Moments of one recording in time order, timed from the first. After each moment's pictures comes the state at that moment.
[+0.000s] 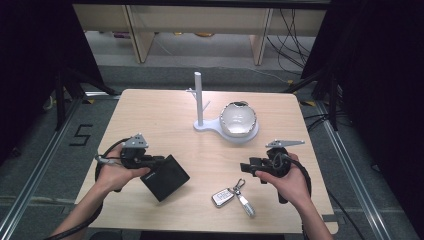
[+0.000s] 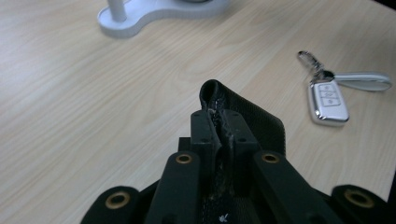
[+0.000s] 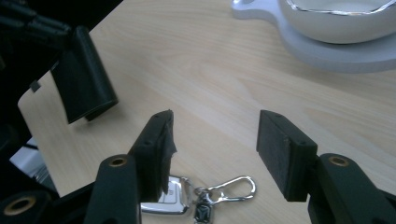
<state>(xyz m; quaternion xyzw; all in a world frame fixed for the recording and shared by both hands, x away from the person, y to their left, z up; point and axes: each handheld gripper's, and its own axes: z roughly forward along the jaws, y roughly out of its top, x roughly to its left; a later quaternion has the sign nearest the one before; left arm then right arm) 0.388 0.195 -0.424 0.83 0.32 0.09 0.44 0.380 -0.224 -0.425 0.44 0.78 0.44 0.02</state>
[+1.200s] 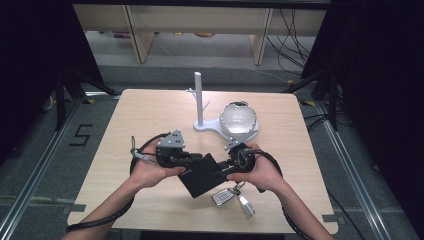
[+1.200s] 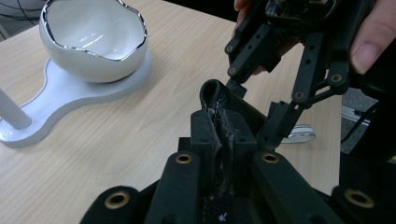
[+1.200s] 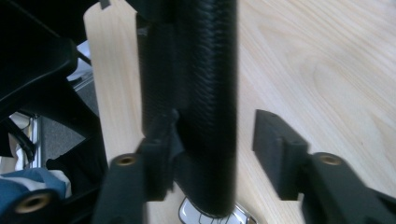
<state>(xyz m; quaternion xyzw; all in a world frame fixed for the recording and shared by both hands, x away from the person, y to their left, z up) 0.385 0.104 -0.394 0.84 0.21 0.07 0.49 0.403 -0.141 -0.422 0.25 0.89 0.38 -0.06</state>
